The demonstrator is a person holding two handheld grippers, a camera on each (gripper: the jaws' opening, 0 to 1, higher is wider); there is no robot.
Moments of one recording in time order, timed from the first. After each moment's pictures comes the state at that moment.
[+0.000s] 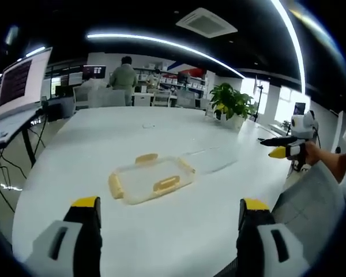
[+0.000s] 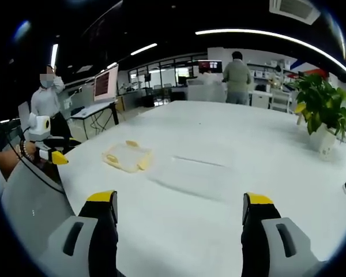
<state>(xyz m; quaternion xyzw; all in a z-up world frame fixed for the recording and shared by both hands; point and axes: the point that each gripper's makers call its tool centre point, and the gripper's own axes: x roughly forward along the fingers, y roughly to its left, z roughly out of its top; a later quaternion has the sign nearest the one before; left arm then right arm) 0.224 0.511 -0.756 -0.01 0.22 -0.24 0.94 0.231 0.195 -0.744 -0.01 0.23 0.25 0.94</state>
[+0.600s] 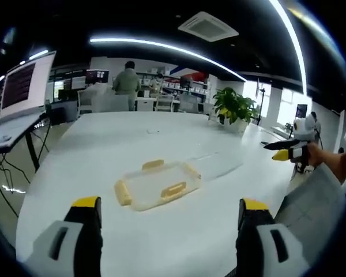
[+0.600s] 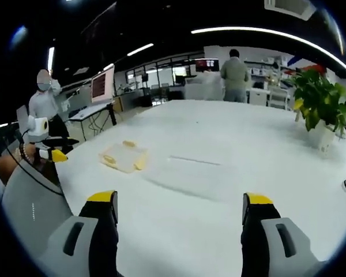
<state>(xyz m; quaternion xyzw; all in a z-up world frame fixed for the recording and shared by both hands) 0.233 0.520 -0.750 0.00 0.20 -0.23 0.95 0.236 0.184 -0.746 -0.03 0.24 0.23 0.94</state>
